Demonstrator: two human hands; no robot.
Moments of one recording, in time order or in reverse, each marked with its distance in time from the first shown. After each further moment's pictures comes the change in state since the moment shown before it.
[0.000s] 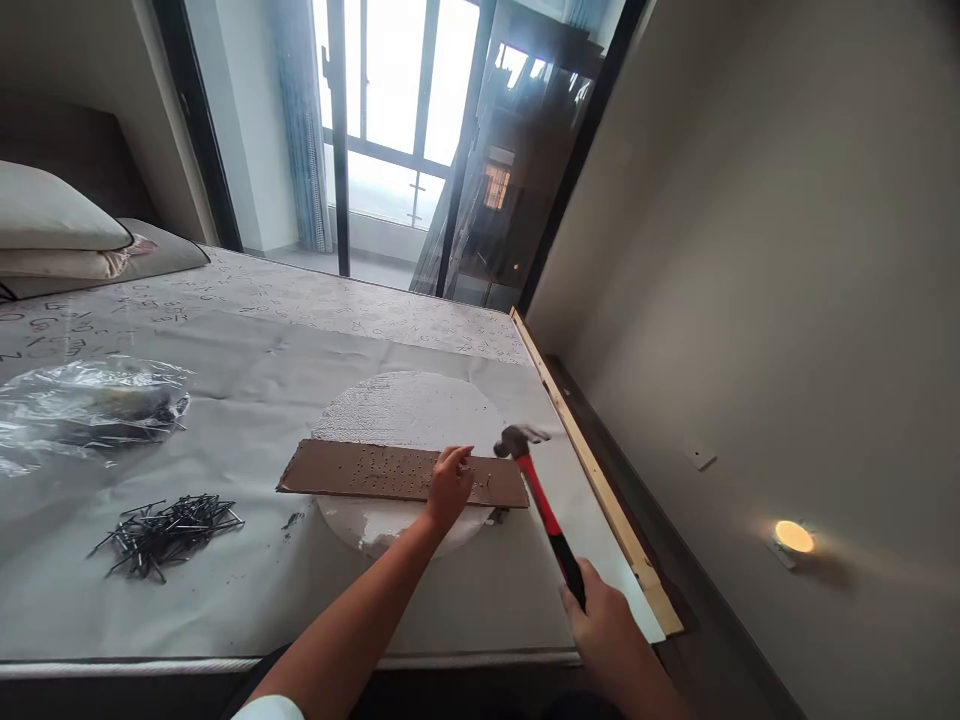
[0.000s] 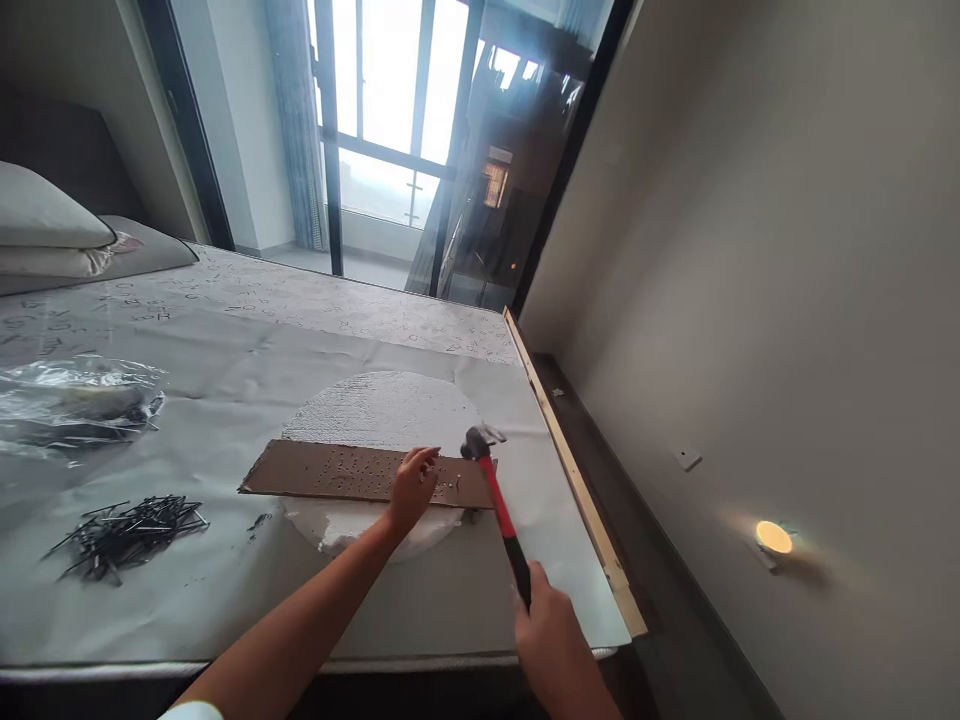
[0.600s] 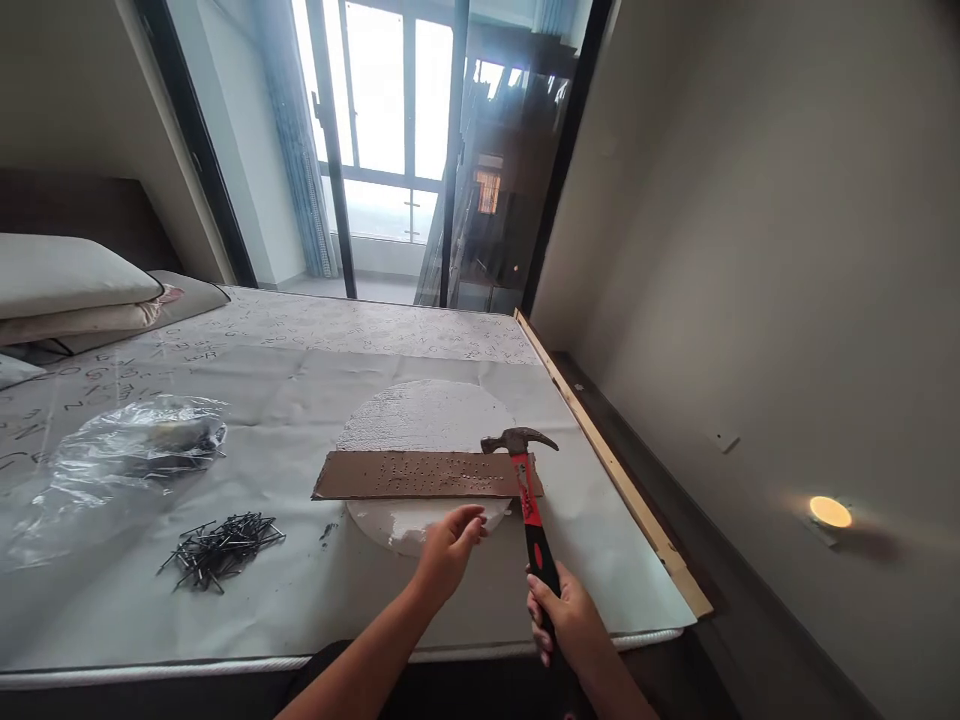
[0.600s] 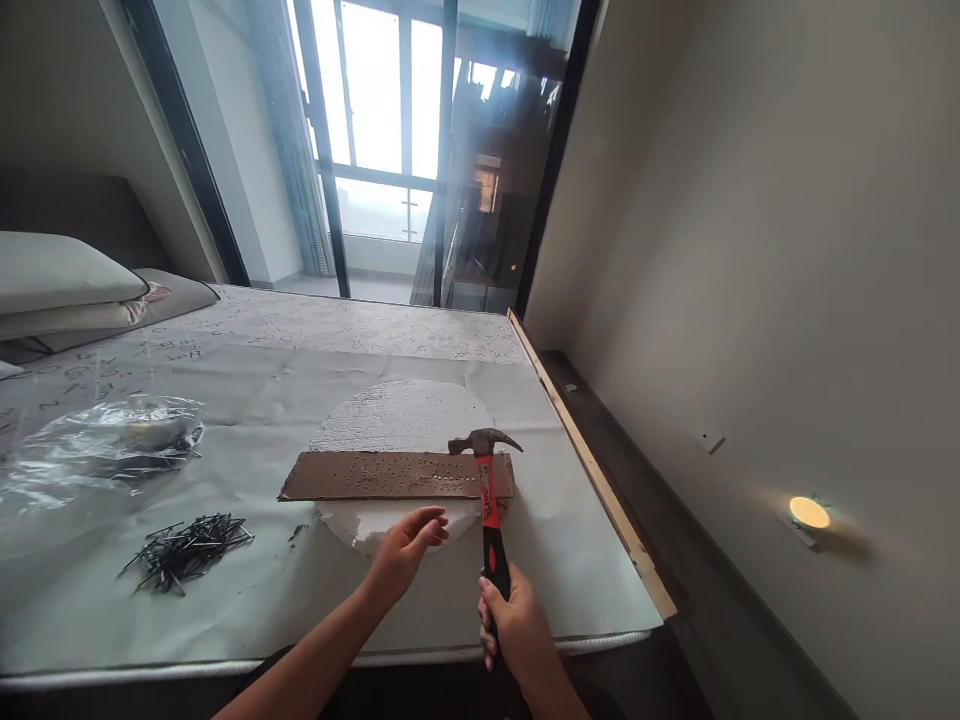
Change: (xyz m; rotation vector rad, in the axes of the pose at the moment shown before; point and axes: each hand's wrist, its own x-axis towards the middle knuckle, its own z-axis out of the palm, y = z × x) left_hand -0.067 0.057 -0.069 -0.326 -0.300 -0.448; right_hand -0.008 -0.038 0.070 1.078 -0.228 0.155
